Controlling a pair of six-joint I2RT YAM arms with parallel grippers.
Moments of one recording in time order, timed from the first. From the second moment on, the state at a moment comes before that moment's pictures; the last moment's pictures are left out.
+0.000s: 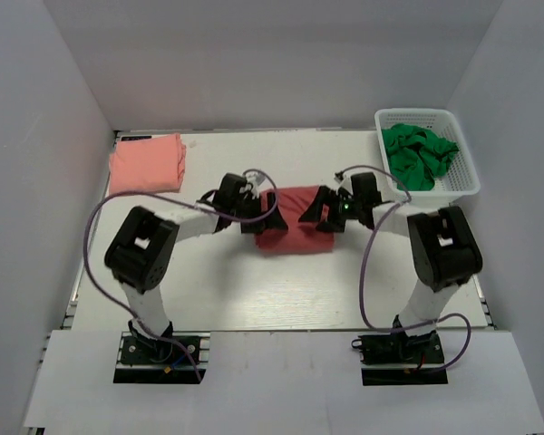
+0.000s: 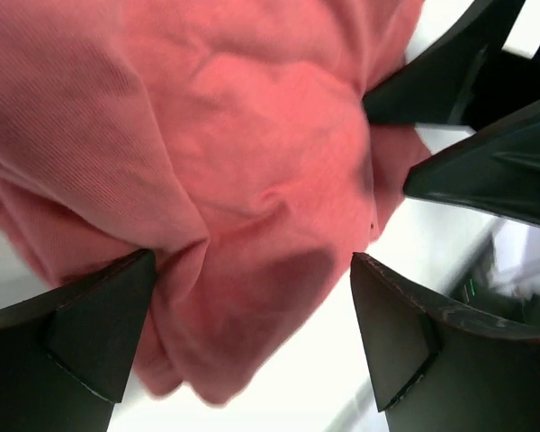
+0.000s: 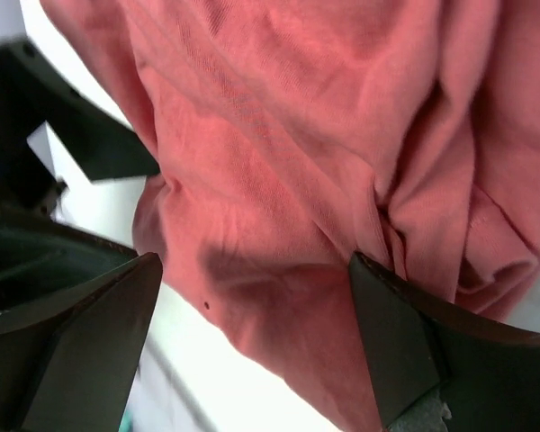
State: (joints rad) left arm -0.50 1.86 1.06 0.06 0.48 -0.56; right arm 0.29 1.80 0.93 0.08 -0.65 0.58
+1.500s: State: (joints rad) left arm -0.52 1.74 1.08 -0.19 -0.02 -0.51; right arm 0.35 1.83 1.17 -0.19 -0.50 0.43
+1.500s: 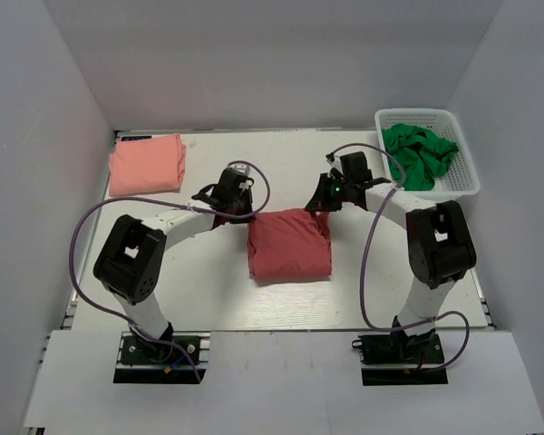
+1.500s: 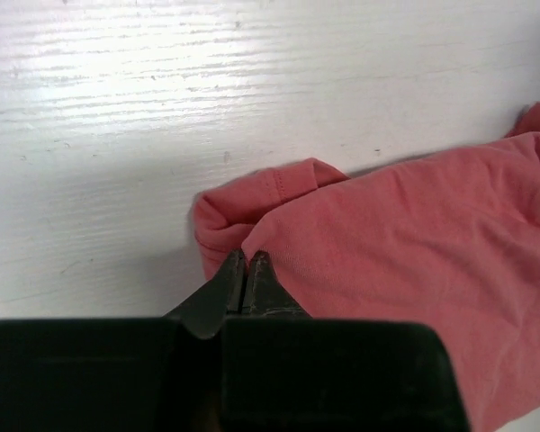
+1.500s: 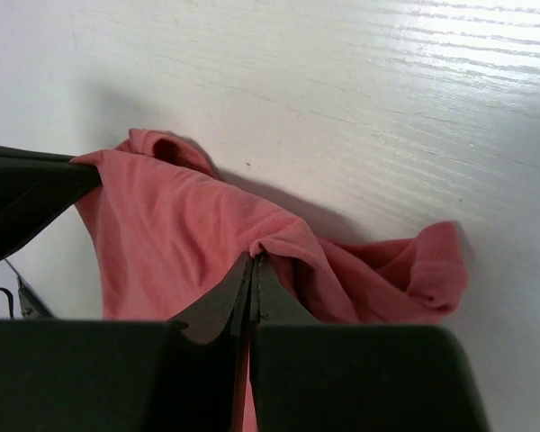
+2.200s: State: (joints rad) left arm -0.54 1.42 0.99 -0.11 0.19 -0.34; right arm 0.35 1.27 0.88 -0.25 -0.32 0.46
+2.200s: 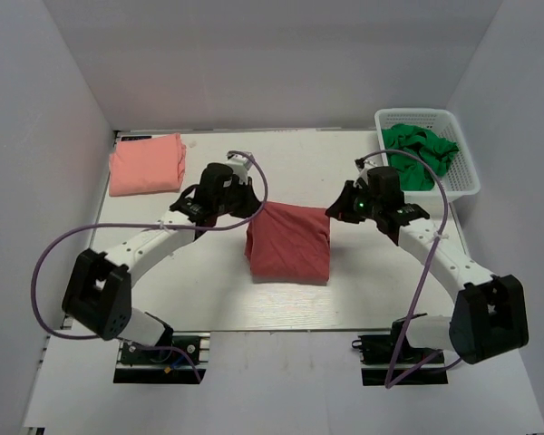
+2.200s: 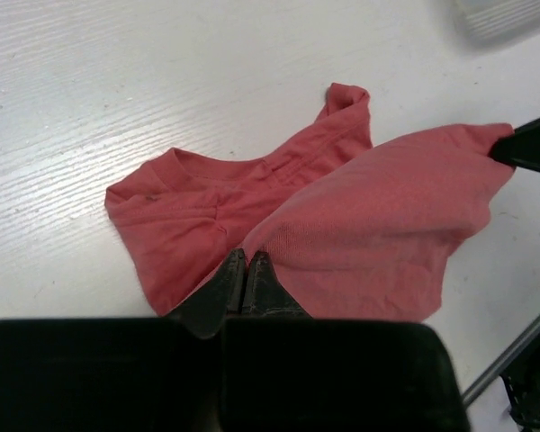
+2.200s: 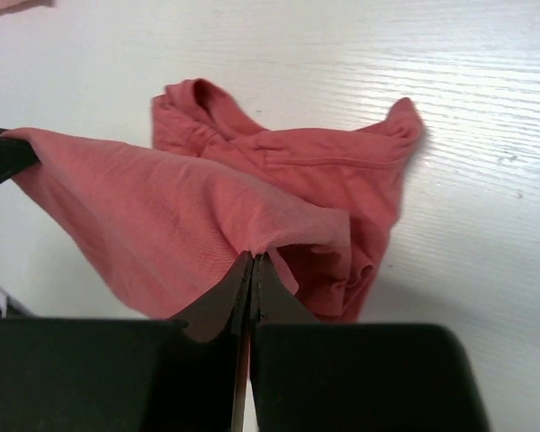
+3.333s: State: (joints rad) left arm -0.50 2.03 1.50 -0.26 0.07 -0.36; right arm 0.25 1.76 1.18 -0.23 -0.22 0.39
